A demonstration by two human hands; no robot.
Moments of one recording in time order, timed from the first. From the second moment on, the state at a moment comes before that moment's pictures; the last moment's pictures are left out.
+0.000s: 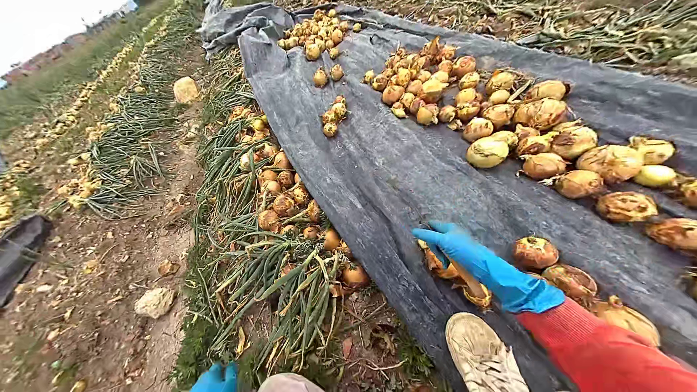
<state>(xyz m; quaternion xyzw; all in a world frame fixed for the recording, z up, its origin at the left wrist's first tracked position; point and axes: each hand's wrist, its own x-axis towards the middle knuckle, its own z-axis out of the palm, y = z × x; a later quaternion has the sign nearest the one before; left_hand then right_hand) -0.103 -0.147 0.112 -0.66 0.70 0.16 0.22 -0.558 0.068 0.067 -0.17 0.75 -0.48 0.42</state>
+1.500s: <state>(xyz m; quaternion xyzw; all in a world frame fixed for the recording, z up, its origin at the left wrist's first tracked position) -0.367 -0.151 0.025 -0.57 0.68 0.19 0.41 -0.512 0.013 -0.011 -0.34 0.72 -0.24 0.56</state>
